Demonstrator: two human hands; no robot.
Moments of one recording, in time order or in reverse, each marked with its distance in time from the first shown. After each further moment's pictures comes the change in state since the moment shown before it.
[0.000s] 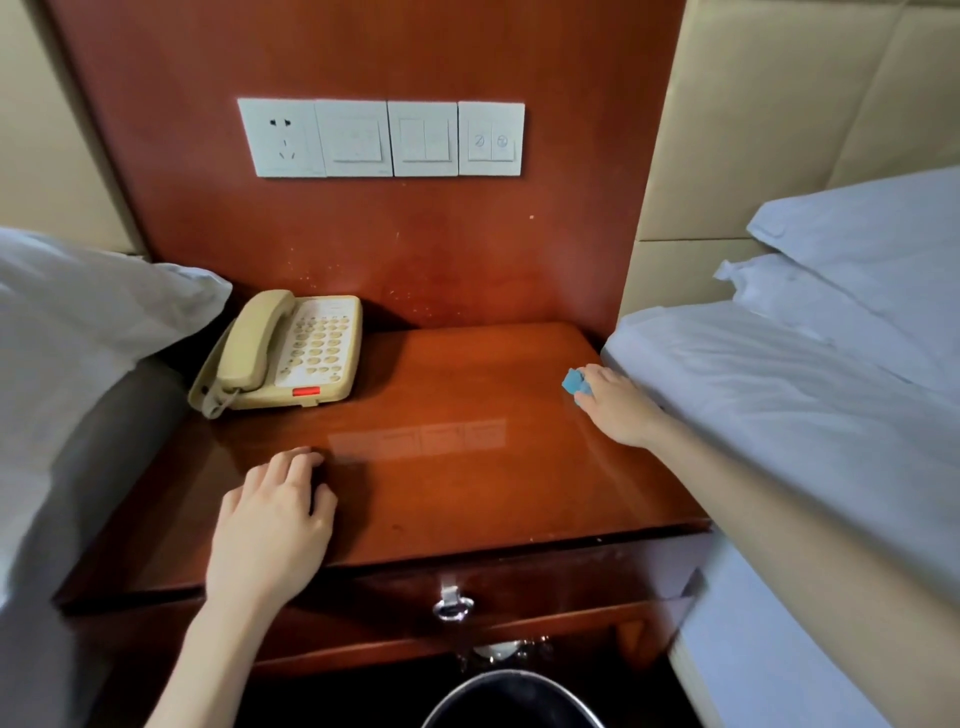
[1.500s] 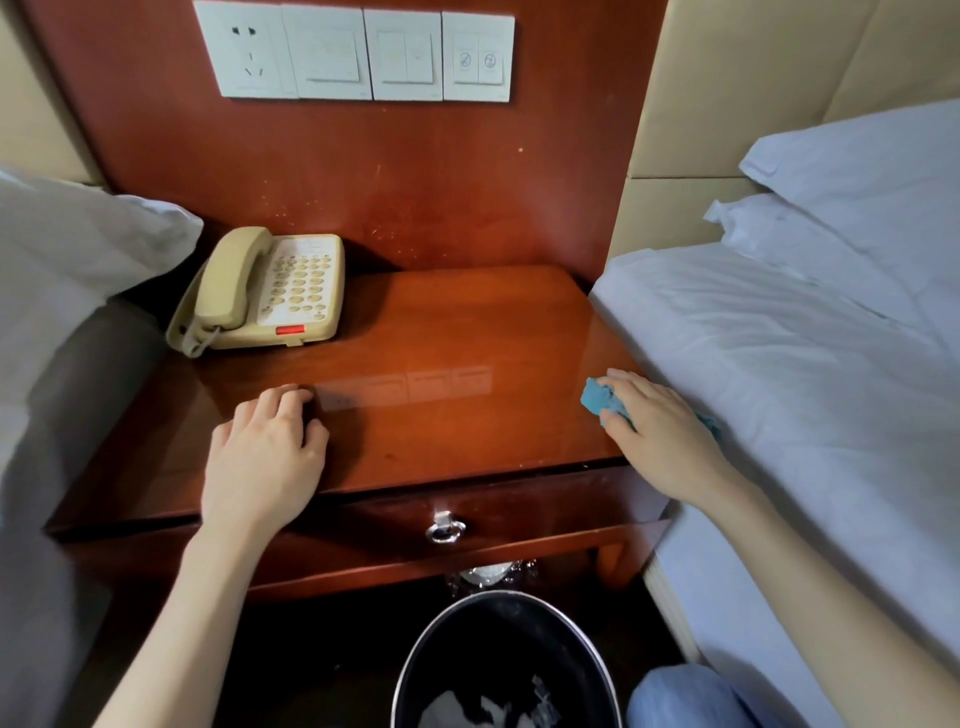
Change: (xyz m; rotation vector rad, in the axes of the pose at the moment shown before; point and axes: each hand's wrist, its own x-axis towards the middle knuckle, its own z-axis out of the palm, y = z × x) left_hand 0.000 -0.001 0.002 0.008 -0.017 0.032; right_hand -0.139 -0.016 0.002 0.026 0.186 -0.043
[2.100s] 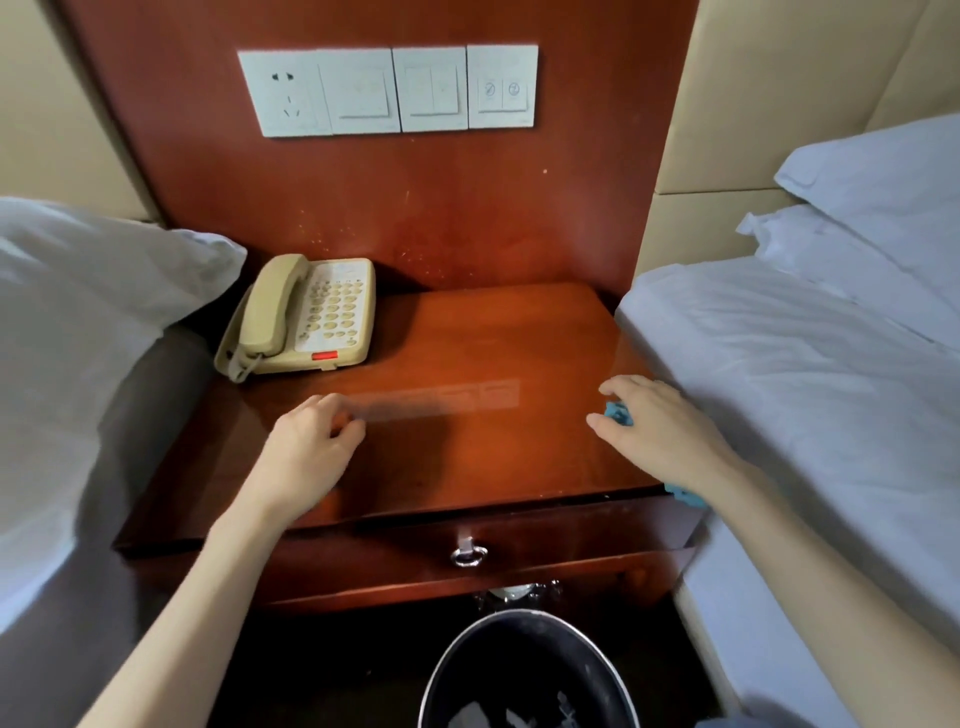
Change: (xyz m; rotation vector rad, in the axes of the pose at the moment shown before) left_hand 0.023 0.011 -0.034 -0.334 -0.127 0.012; right_hand 0.031 -0.031 -0.029 0.010 -0.123 0.070
